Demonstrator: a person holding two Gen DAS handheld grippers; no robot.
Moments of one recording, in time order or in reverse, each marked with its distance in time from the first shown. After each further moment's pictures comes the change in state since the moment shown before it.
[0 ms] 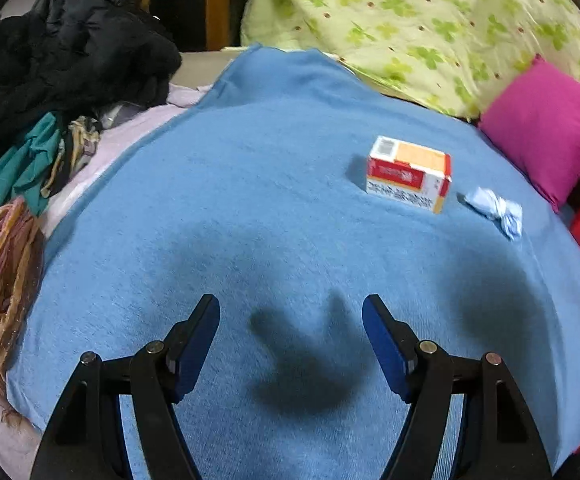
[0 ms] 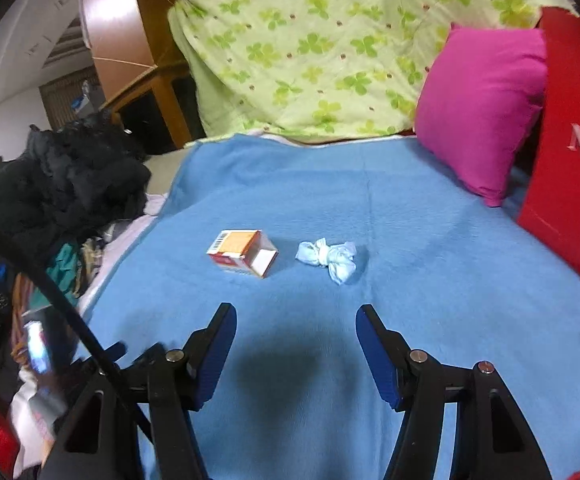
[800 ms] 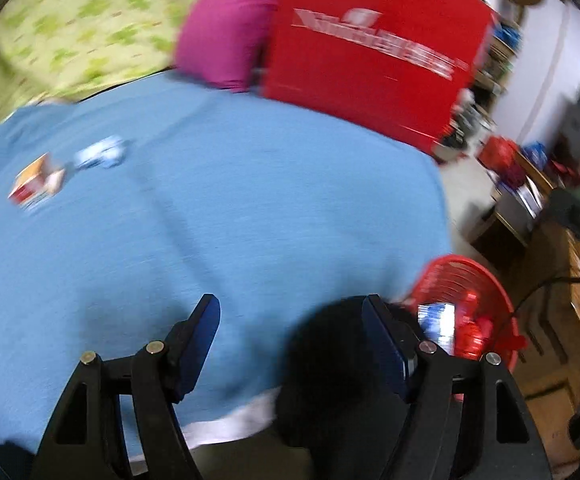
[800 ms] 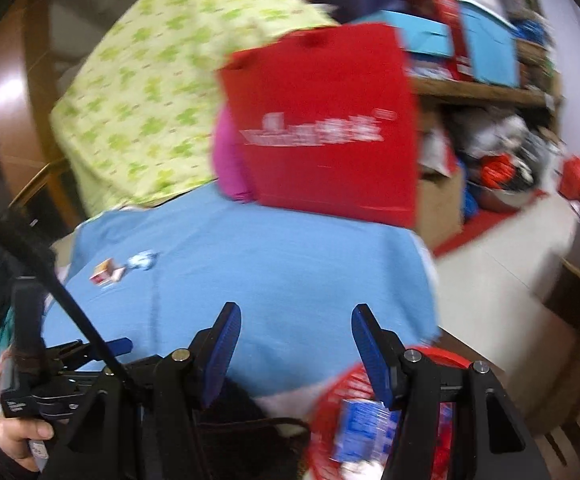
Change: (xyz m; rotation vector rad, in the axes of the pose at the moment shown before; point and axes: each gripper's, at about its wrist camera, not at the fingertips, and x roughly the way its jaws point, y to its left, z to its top) left arm -0.139 -0.215 -0.105 0.569 0.155 -0.567; right arm -0.279 -0.147 -0.152 0.242 -0.213 -0.323
